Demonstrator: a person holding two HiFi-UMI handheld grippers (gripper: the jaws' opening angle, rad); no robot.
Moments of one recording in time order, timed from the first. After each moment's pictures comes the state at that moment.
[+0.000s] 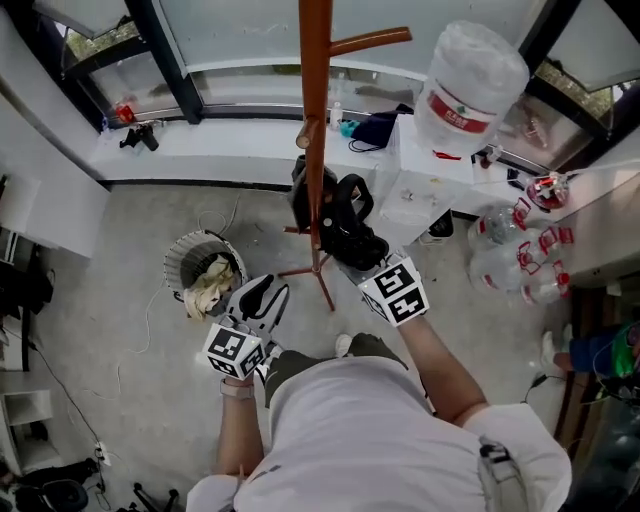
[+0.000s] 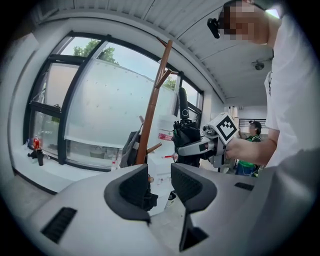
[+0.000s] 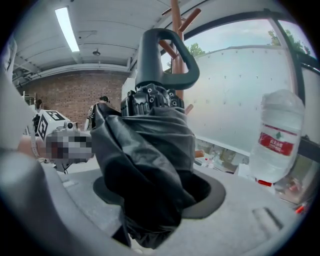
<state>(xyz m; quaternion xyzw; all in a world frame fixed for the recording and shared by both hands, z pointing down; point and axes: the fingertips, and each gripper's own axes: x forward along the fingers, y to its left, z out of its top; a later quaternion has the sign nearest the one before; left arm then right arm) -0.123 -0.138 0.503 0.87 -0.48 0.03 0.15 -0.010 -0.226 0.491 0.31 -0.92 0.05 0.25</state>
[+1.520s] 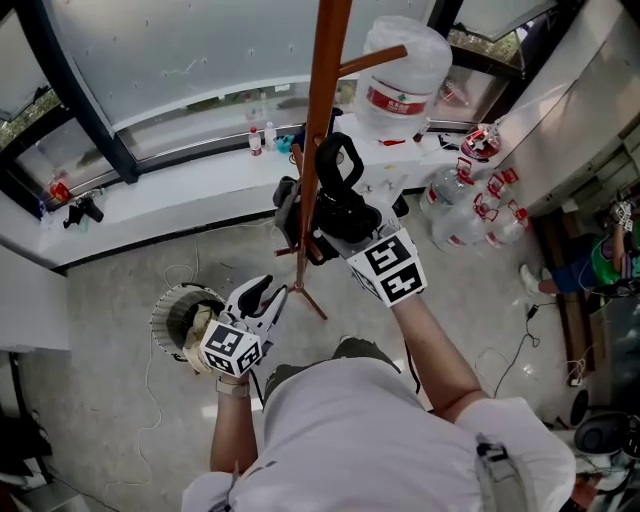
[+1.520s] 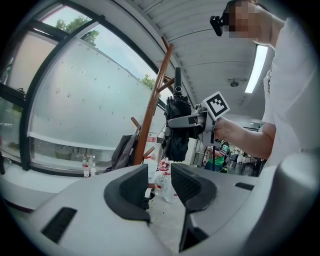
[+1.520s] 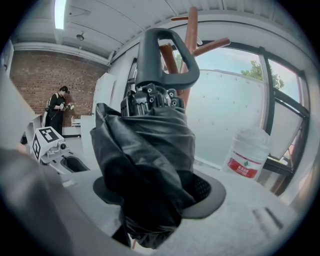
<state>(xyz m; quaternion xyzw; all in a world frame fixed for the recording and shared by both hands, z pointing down) -0.175 -0.186 0.495 0.95 -0.29 0.03 0.14 -0.061 -0.263 0.393 0.48 -0.84 0.01 0.24</state>
